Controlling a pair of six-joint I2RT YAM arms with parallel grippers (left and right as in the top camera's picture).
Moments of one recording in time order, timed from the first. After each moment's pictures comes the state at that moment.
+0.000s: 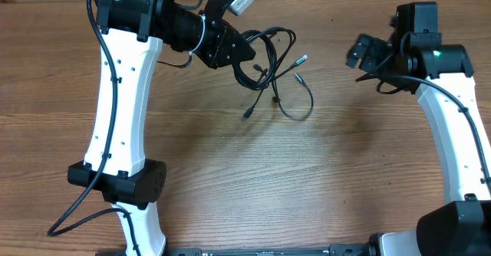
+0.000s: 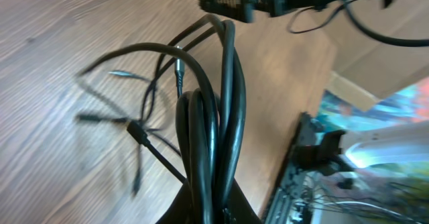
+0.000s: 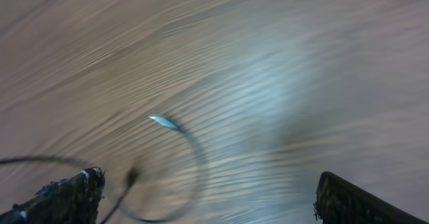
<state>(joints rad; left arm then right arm) -0.26 2.04 2.57 -1.69 0.81 0.35 0.01 1.61 1.52 -0.93 -0.11 0.40</state>
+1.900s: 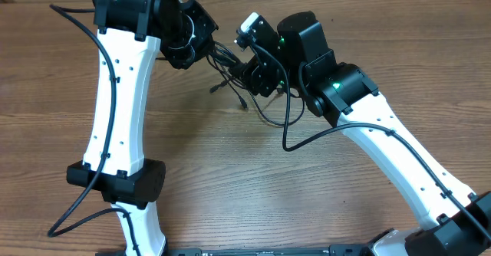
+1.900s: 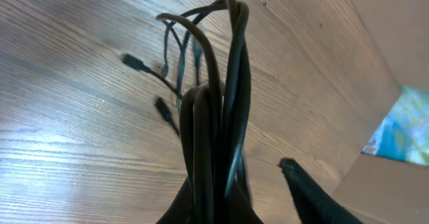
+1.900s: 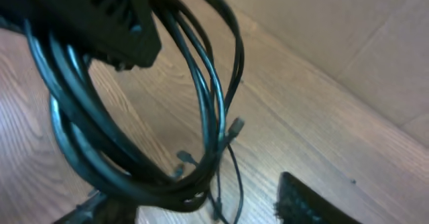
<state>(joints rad) -0.25 2.04 2.57 -1.68 0.28 -0.97 0.56 1.61 1.52 -0.51 -0.26 -0.22</state>
